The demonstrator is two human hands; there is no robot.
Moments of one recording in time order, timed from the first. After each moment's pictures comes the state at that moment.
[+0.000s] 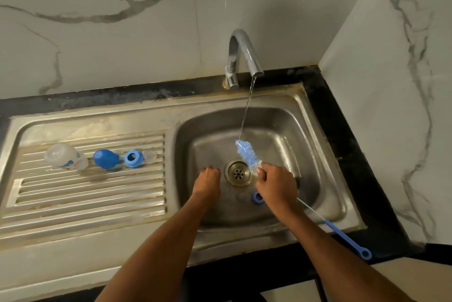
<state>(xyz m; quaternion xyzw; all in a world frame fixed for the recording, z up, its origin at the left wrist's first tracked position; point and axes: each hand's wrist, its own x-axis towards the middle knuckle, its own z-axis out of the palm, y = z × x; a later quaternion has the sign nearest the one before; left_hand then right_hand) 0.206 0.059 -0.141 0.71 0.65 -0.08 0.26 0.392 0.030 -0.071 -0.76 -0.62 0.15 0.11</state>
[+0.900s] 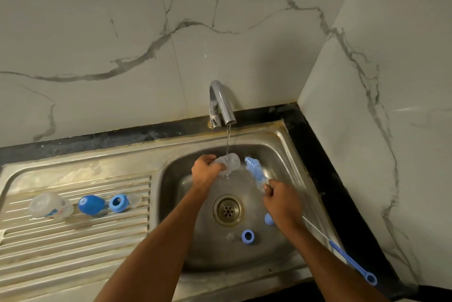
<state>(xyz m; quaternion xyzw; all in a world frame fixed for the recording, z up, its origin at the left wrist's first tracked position) 0.254 0.164 -0.060 0.36 0.72 0.33 0.50 0.450 0.073 -0.041 -0.78 -0.59 0.16 0.14</state>
